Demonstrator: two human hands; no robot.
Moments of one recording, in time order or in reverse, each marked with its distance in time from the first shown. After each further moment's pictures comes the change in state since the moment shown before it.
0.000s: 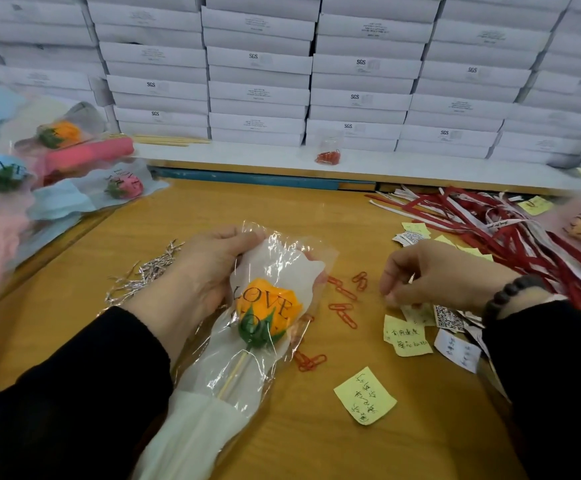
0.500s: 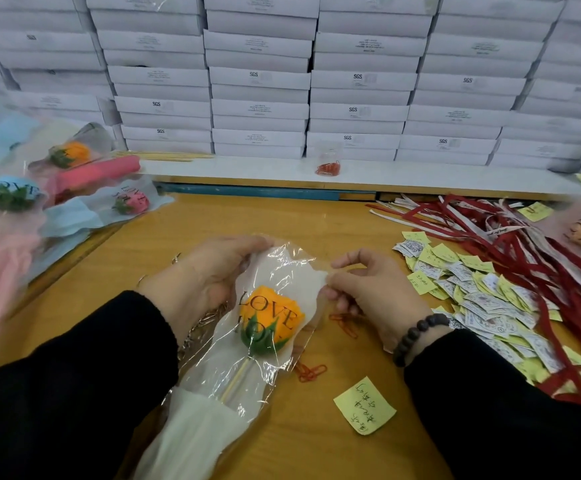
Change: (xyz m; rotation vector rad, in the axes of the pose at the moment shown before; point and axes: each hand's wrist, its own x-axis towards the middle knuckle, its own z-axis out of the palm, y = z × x) left_hand 0.005 0.016 0.006 0.097 -0.061 -0.129; right_hand 0.014 -0.038 0.058 0.914 0.224 -0.008
